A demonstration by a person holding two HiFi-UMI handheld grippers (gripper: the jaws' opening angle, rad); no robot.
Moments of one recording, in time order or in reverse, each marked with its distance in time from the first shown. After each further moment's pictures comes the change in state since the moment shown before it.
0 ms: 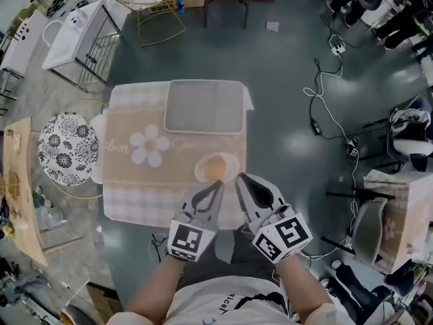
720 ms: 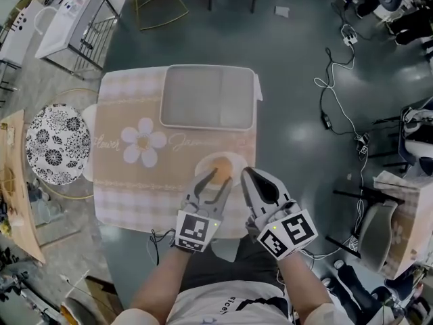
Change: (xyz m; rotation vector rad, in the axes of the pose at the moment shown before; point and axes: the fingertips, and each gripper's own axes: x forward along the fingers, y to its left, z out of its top) left arm 0.063 0.043 -0.094 -0.020 0.076 0.031; right arm 0.048 -0.054 -0.064 0.043 0.013 -0.003
